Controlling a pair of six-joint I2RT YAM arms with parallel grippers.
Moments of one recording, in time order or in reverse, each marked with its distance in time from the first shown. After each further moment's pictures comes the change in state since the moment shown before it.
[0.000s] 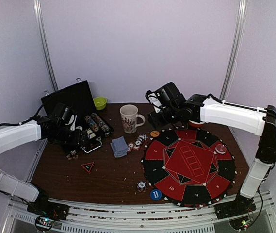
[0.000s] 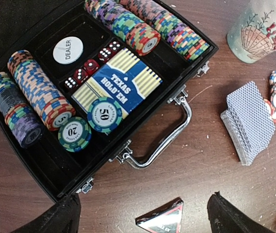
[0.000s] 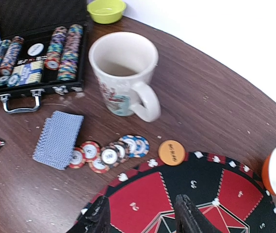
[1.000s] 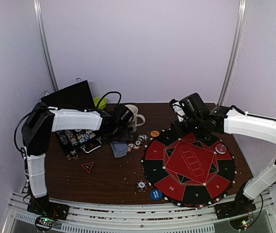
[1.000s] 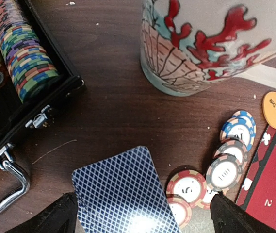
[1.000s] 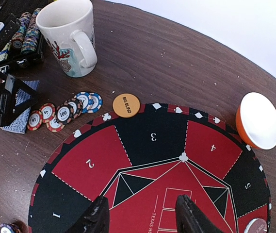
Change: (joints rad) left arm -0.372 0.727 0.596 0.027 -0.217 -0.448; right arm -0.102 -0.291 -0.390 0.058 0.022 0.023
